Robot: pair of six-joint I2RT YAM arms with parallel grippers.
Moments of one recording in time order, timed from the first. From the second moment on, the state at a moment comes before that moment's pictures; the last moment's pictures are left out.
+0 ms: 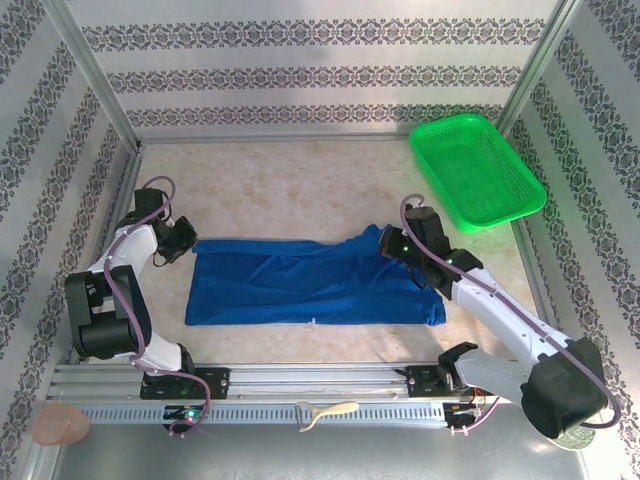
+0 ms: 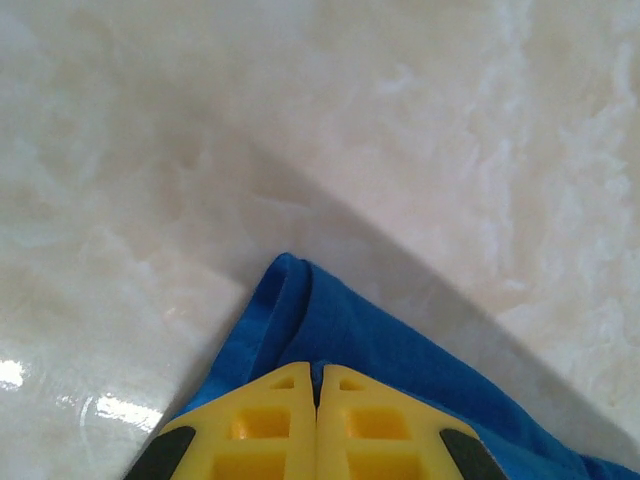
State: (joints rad) left arm 0.25 1.51 0.92 -0.56 0.27 -0.54; right arm 0.43 1.07 0.71 -0.36 -0.01 0.74
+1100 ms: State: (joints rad) left arm 0.20 1.57 0.92 -0.52 0.49 -0.58; right arm 0.54 1.53 0.92 -0.49 0.05 0.54
